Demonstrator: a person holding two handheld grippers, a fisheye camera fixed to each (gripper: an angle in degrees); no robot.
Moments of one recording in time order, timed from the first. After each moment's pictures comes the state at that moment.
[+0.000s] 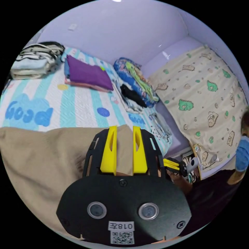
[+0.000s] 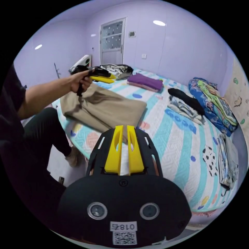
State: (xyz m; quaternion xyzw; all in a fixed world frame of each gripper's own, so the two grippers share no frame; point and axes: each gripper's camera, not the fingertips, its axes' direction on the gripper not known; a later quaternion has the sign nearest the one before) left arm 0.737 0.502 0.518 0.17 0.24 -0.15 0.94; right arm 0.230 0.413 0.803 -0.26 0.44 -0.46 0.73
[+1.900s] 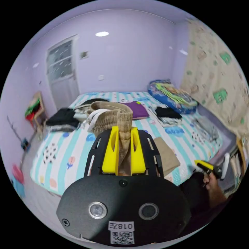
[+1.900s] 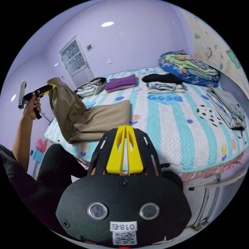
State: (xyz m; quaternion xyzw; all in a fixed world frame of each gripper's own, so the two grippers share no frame) left arm 0.895 0.573 0.189 0.24 -0.16 -0.16 0.95; right arm 0.279 0.409 0.708 -0.12 0.48 -0.28 0.82
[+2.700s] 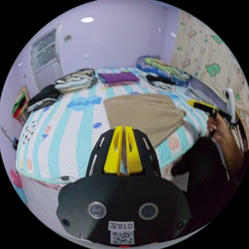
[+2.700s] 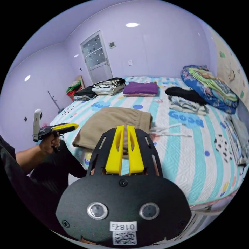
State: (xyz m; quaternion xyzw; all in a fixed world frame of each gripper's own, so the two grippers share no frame) left arm 0.917 0.572 0.313 0.15 -0.11 -0.11 0.98; right arm 0.370 0.352 0.763 -0.18 0.42 -0.37 0.81
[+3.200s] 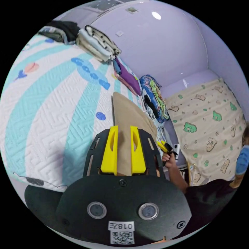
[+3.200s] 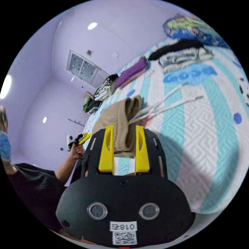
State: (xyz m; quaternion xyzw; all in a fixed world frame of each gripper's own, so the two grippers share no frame) left arm 0.709 0.599 0.354 0.20 0.22 -0.32 0.90; right arm 0.544 0.209 0.673 -0.22 0.28 -0.11 0.93
